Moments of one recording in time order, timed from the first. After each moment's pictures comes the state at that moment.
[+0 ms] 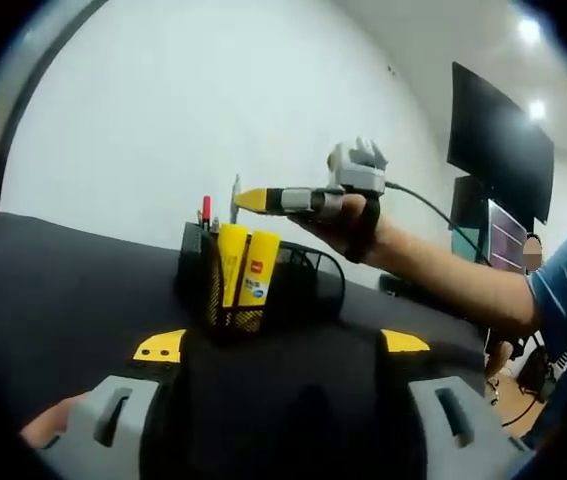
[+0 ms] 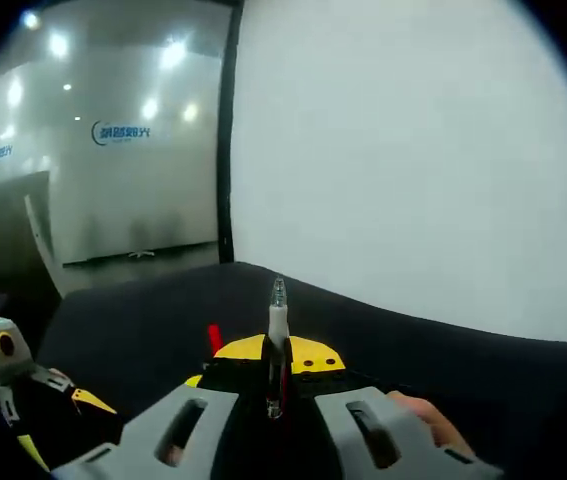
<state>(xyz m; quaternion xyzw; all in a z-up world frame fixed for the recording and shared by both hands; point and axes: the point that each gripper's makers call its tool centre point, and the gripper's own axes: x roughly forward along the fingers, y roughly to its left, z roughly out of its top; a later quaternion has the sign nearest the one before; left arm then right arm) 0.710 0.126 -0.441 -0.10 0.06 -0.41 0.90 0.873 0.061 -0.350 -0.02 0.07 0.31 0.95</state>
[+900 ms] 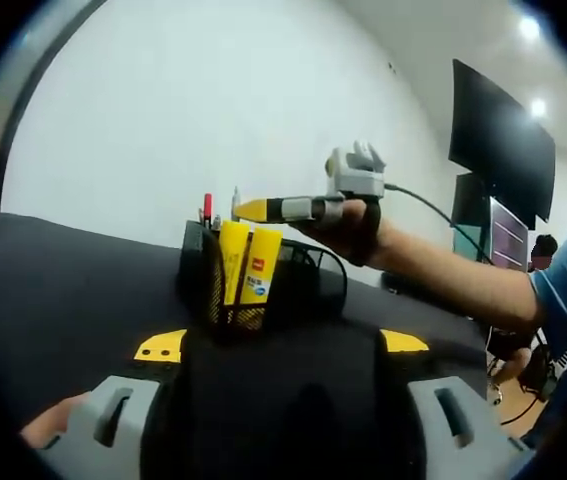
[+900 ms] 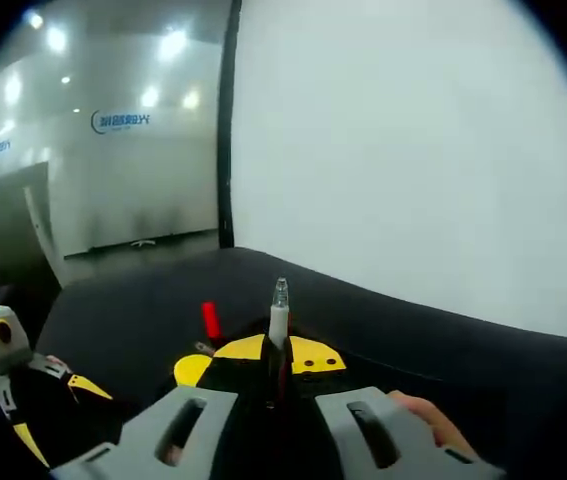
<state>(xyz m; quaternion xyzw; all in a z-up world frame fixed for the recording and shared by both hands) 0.710 0.126 -0.443 -0.10 0.06 -0.41 0.91 0.867 0.060 -0.365 -0.03 0.09 0.31 0.95</state>
